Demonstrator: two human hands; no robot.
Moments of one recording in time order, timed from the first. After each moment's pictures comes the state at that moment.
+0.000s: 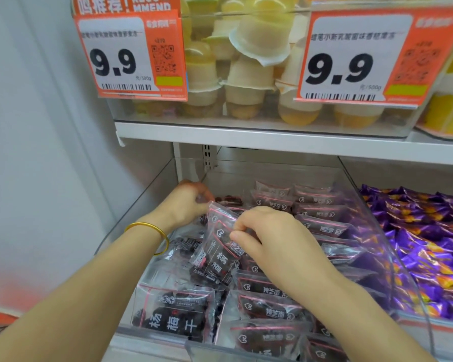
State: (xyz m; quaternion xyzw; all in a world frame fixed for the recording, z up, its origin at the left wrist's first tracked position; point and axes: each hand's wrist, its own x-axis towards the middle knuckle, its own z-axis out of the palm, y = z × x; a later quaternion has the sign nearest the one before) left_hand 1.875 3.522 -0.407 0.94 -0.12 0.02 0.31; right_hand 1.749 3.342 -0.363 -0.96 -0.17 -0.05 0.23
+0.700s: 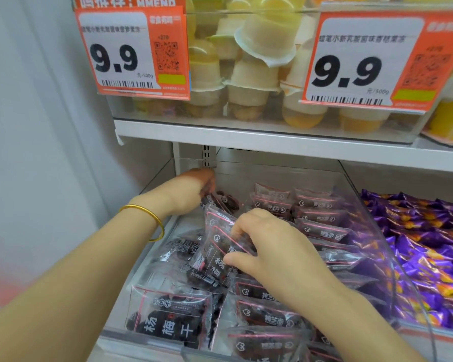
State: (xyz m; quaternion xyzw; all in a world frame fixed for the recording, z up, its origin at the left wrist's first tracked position) left_hand 1.877 3.514 -0.372 0.96 -0.19 0.01 0.20; right_hand 1.746 3.342 -0.362 -0.96 -0.19 -0.03 0.21
